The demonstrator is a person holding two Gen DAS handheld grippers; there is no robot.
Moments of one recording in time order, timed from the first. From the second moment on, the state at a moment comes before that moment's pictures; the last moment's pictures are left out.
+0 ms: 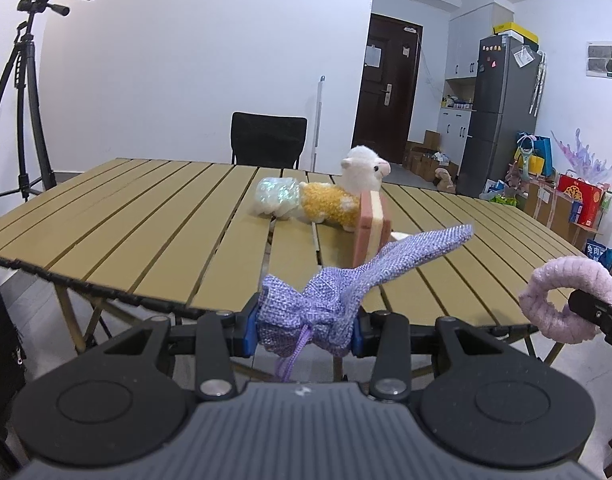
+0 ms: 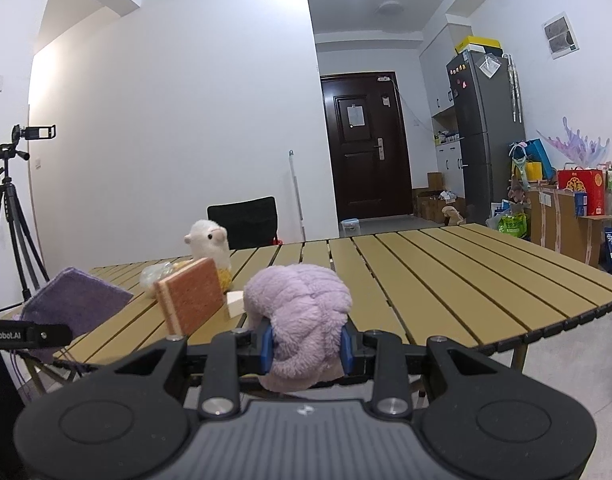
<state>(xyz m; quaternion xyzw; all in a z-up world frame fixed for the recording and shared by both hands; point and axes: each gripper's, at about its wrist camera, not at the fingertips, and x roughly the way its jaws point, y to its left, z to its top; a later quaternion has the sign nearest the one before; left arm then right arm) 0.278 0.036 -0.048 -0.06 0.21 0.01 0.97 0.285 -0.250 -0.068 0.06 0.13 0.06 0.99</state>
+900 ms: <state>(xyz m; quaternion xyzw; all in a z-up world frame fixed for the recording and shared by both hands) 0.213 0.029 -0.106 -0.01 0.29 0.00 0.96 0.236 -0.235 -0.111 0.01 0.20 0.07 0.98</state>
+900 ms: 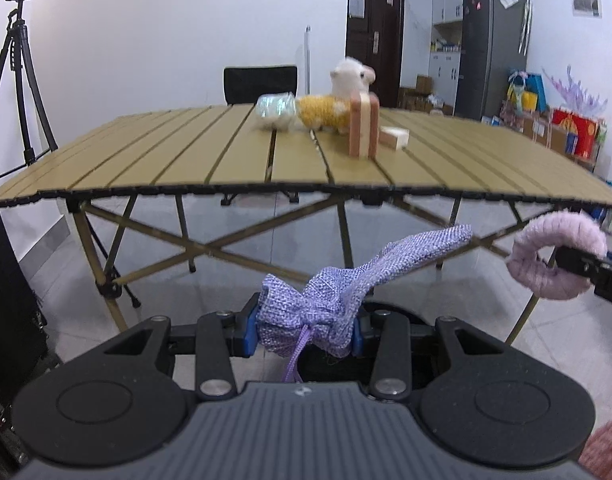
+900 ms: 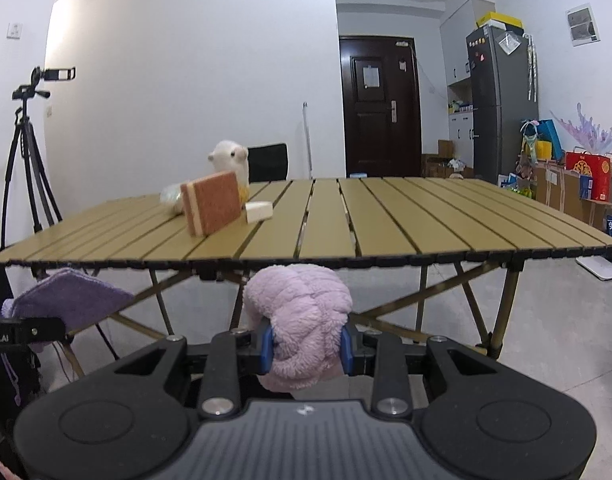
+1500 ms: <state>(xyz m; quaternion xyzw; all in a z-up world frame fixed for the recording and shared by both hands) 0.231 0.045 -0.171 0.01 0.42 0.04 0.91 0.248 -0.216 -0.181 -0.02 0.33 0.06 0.94</state>
